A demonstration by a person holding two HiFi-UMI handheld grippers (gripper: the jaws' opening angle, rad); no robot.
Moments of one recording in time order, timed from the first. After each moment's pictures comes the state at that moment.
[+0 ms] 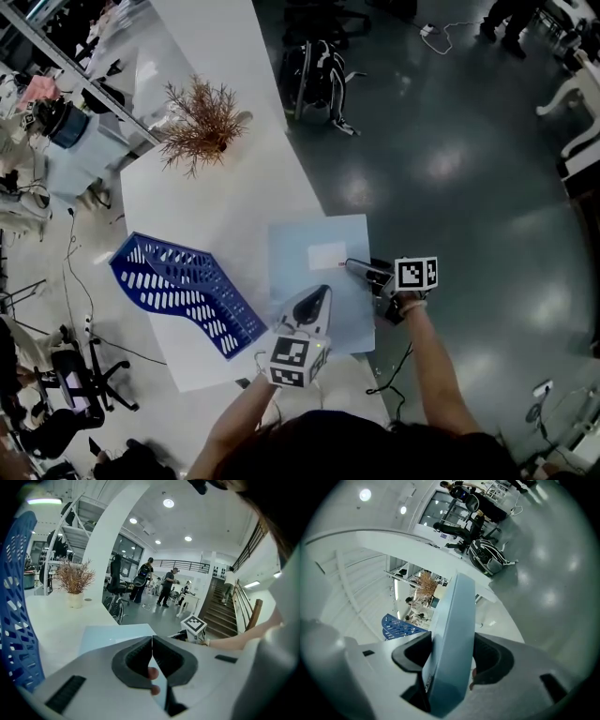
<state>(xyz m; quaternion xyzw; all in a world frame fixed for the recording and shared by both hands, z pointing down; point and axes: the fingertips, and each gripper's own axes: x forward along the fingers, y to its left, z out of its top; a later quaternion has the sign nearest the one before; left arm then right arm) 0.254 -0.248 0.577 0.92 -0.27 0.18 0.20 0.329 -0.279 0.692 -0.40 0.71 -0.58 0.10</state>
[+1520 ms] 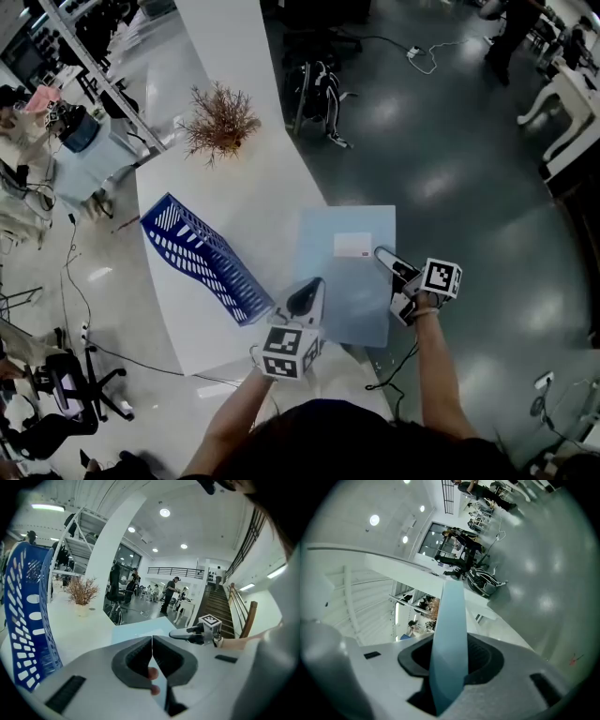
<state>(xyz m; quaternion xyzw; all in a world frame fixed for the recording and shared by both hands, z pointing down) 0.200 -0.198 0.519 0.93 -0.27 0.14 0.18 0.356 -0.196 0.595 -0.51 0.63 -0.55 0.22</state>
